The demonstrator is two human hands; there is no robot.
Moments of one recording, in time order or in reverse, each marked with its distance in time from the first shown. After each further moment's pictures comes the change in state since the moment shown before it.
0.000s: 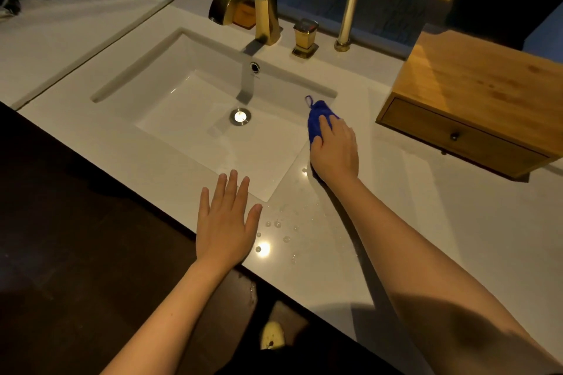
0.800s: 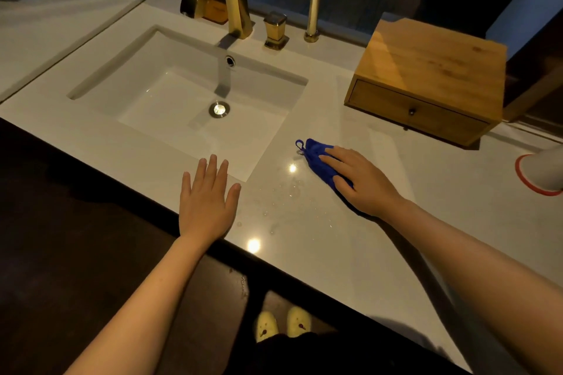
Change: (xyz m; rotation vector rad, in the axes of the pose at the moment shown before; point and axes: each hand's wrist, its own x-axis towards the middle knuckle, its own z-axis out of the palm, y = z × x) left_hand -0.001 0.001 -0.006 -0.033 -0.007 0.032; right_hand -0.099 0.090 -0.071 0.031 -0.251 -0.363
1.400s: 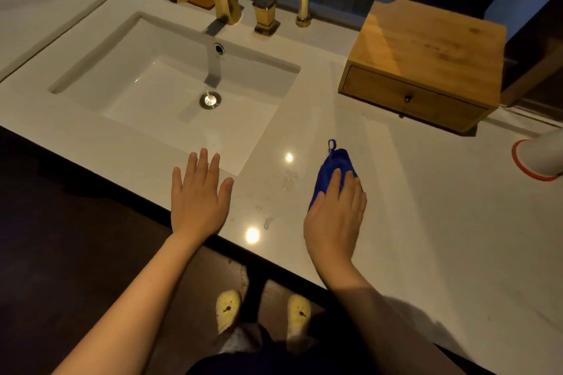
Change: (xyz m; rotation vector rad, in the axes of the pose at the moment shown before) left_hand -0.003 0.002 0.000 0.020 -0.017 -0.017; right_hand -0.037 -0.098 0.064 -0.142 0.304 0.748
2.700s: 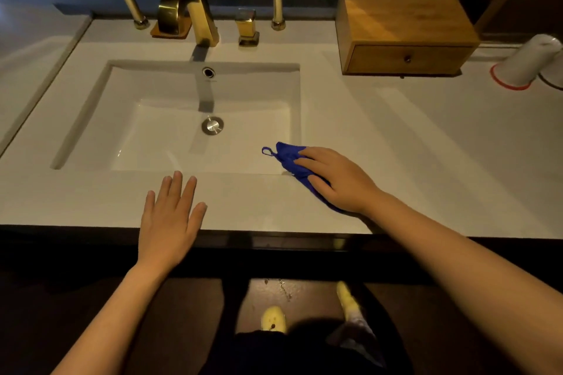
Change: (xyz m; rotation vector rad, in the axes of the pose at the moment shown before) left_hand 0.064 -0.187 -0.038 0.007 -0.079 0.400; right_hand 0.014 -0.092 0.015 0.126 -0.175 -0.511
